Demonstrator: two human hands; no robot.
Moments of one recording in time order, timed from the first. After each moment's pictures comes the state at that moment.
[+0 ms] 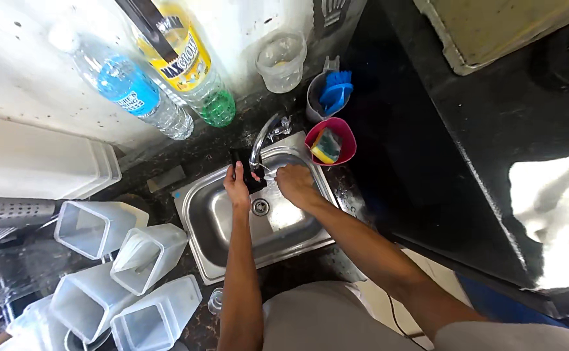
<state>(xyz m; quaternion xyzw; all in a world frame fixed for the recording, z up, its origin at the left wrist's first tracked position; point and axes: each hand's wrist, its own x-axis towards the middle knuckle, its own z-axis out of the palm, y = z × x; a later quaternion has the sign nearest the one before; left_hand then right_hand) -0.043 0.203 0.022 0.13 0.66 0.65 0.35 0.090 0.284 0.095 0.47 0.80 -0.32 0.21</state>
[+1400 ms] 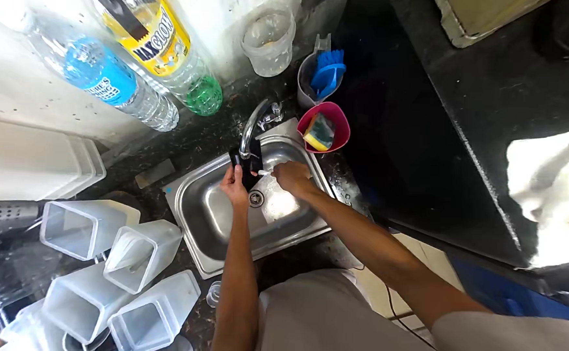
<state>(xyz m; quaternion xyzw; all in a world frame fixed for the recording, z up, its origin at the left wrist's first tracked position) -0.023 0.173 -0.017 0.22 0.63 0.69 0.28 0.109 0.269 0.053 0.47 0.77 -0.36 0.24</state>
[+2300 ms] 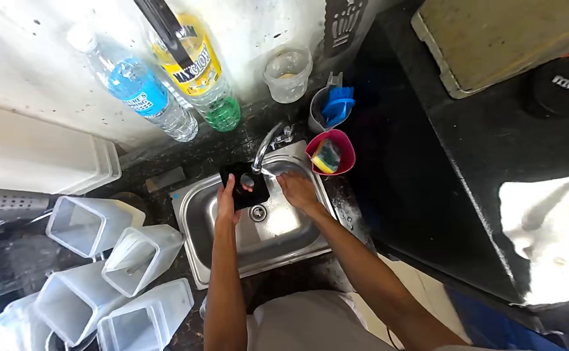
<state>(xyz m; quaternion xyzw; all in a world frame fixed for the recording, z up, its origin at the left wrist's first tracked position) -0.062 0.163 0.044 0.05 0.61 0.62 0.50 0.127 0.276 0.015 0.43 0.82 -0.38 -0.03</state>
